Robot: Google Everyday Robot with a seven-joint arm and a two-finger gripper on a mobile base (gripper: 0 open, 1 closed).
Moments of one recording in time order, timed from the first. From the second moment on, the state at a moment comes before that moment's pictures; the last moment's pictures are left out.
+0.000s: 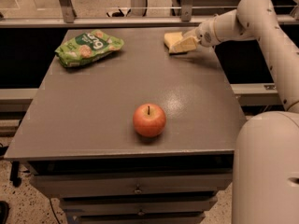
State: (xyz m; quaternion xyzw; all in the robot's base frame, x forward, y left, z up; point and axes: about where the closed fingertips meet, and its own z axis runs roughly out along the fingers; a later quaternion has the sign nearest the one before) arm 0.810 -0.144 0.857 -0.41 0.77 0.20 0.44
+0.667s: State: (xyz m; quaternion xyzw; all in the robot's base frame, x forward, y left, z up) arm 0.771 -0.117 0.832 -0.46 0.76 0.22 0.40
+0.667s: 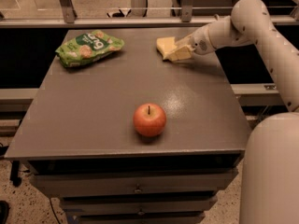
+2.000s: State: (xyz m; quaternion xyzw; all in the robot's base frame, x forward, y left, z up) arm 0.689 -0.139 0.887 -0.54 0.70 0.26 0.39
